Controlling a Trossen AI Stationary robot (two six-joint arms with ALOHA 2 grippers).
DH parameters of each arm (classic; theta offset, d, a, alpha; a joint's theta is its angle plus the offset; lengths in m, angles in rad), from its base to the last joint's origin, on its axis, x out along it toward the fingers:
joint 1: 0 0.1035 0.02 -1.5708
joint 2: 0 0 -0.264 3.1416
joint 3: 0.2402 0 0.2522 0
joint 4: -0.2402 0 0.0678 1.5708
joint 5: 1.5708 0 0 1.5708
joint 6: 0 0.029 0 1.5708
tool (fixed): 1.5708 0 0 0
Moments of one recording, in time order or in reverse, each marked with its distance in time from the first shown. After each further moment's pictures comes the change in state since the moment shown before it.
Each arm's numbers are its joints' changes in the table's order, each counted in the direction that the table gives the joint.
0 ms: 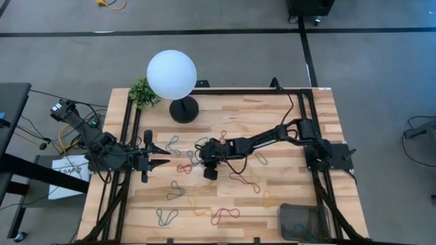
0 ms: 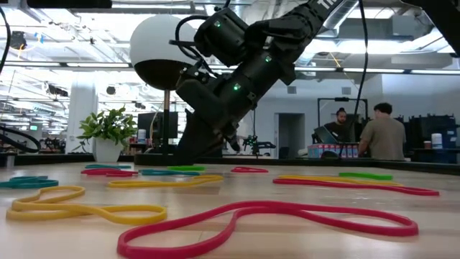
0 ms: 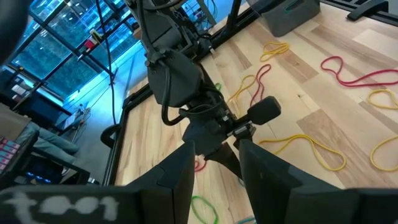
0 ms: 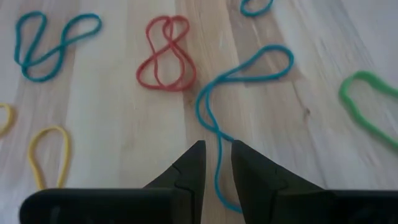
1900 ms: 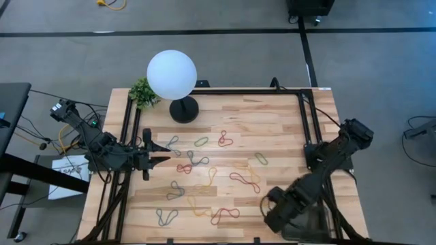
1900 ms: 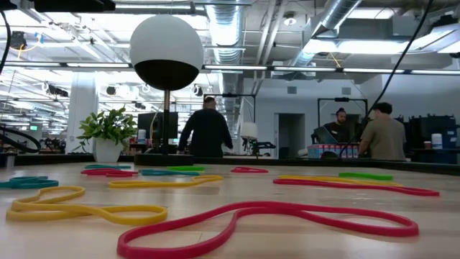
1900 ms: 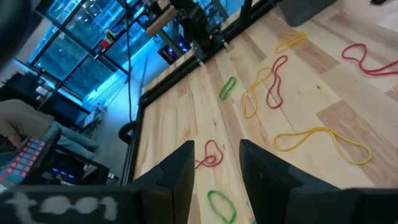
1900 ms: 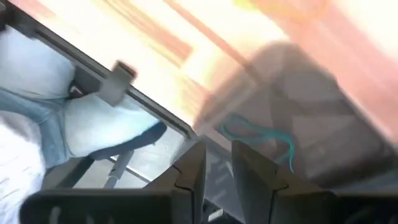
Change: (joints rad) left arm 0.000 0.000 0.000 0.000 -0.062 0.048; right arm 0.679 -0.516 -0.118 -0.881 -0.283 1.490
